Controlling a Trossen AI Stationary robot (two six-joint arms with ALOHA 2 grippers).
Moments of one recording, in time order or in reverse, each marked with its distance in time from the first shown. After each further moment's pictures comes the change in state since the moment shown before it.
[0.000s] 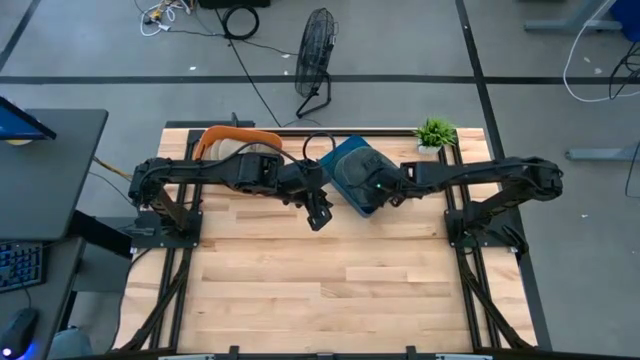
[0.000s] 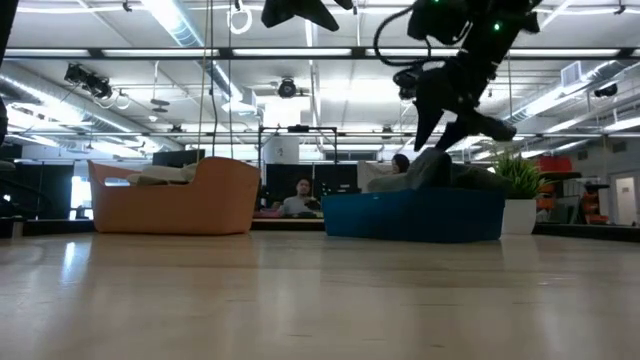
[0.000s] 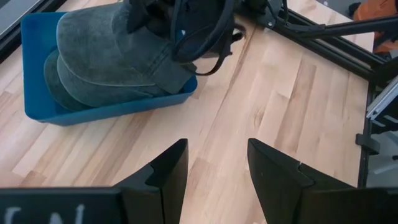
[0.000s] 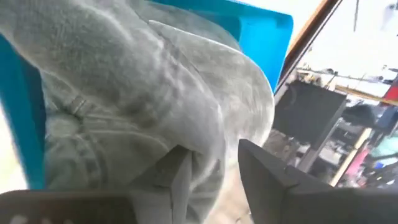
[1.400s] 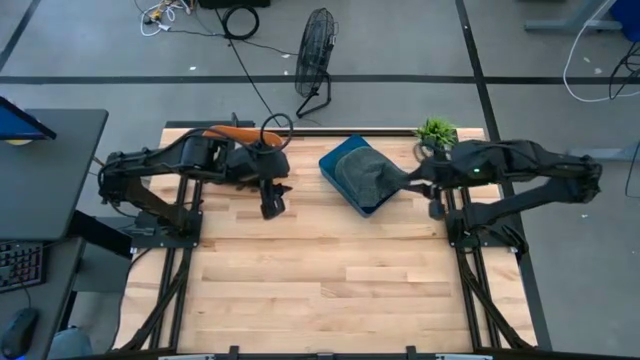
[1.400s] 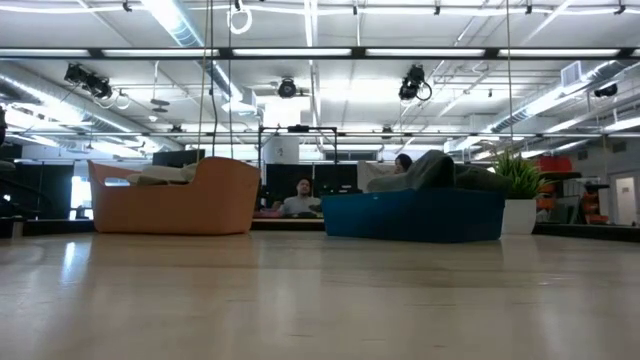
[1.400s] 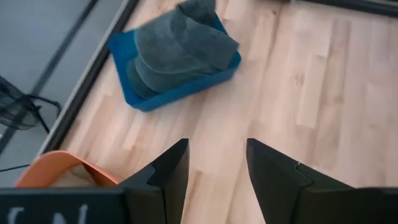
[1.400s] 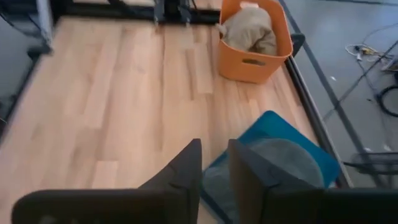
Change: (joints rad) left arm -0.001 -0.234 -0.002 -0.285 -0.116 0.235; right arm 0.201 -0.431 0.384 -0.416 -0.351 1.067
